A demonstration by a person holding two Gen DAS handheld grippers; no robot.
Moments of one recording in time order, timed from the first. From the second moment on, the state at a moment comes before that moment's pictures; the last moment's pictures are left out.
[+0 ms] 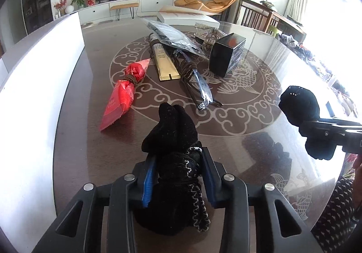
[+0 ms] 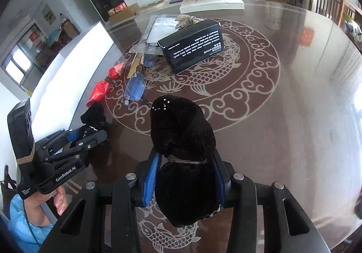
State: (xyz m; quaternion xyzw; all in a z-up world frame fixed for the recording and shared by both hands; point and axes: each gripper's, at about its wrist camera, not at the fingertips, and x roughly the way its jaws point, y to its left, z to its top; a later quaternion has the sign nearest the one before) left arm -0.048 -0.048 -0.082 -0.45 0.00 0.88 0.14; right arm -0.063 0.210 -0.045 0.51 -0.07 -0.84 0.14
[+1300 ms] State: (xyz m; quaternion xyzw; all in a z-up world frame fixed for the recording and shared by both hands) left arm 0.023 -0.230 0.039 -0.33 -0.08 0.94 -0.02; right arm -0.033 0.087 -0.013 0.38 0.01 -0.92 0.12
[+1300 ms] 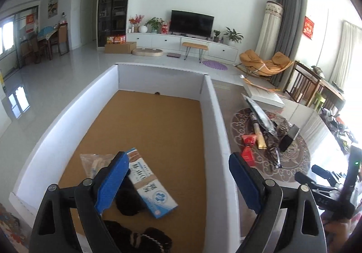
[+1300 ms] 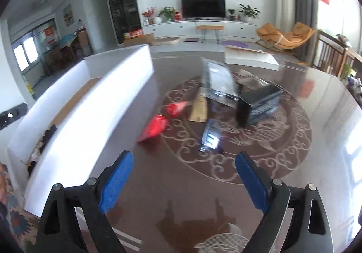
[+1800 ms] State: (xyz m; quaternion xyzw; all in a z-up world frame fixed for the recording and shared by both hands) left arm -0.095 -0.063 -0.019 -0.46 0.00 0.88 0.08; right arm -0.029 0.158 -0.075 0.43 0.00 -0.90 0.04
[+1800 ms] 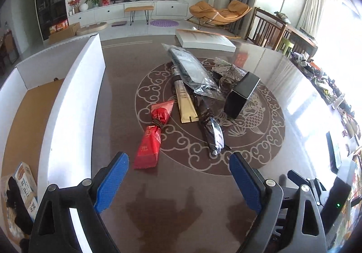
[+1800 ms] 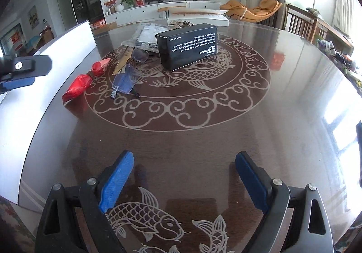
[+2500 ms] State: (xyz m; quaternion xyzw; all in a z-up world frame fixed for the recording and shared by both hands) left arm -0.130 -0.059 -0.083 -0.47 0.04 0.88 0.03; right arm -0.030 0.163 -0.075 0.44 -0.03 -0.90 0.06
